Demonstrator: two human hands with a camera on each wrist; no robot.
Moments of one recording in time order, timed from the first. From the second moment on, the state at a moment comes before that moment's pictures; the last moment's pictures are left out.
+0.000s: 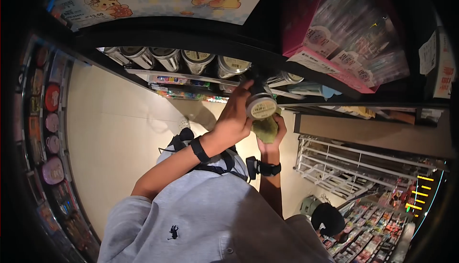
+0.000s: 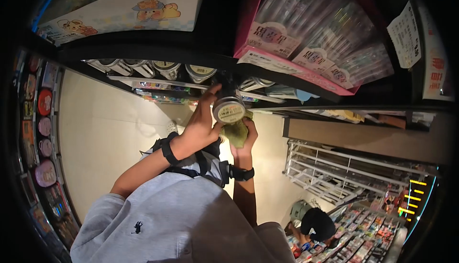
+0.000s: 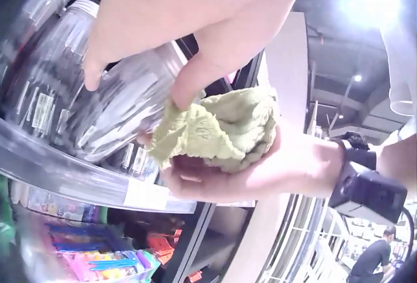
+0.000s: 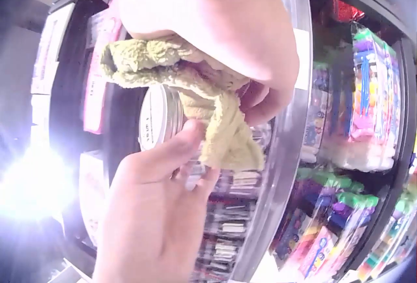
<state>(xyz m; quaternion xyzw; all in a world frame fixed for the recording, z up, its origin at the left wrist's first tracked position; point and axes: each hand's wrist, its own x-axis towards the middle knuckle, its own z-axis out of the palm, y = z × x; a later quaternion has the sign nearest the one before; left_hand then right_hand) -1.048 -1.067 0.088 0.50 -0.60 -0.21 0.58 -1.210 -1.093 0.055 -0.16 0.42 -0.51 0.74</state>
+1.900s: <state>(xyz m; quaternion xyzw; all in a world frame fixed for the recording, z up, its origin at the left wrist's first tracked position) -0.966 -1.022 0.135 0.28 -0.34 -0.37 0.82 -1.128 -1.048 0.153 -0.37 0.41 -0.40 0.73</state>
